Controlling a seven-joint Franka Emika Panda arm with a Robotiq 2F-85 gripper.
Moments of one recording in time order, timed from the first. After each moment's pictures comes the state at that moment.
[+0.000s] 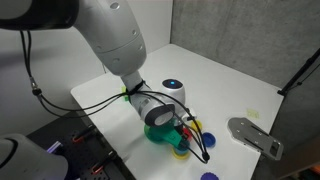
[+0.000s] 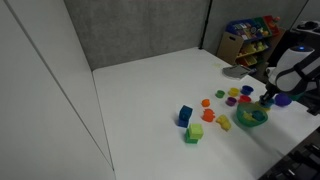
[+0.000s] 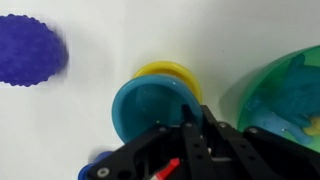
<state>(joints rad) -0.24 0.57 -0.22 -2.31 -0.18 2.92 -0.34</state>
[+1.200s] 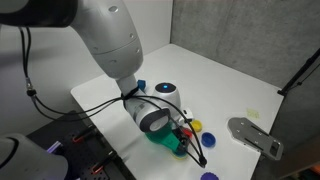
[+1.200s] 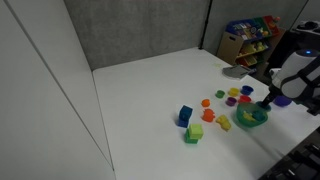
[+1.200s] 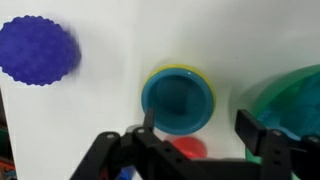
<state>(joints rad) -0.18 0.58 -0.30 -2.37 -0.21 3.05 -0.33</state>
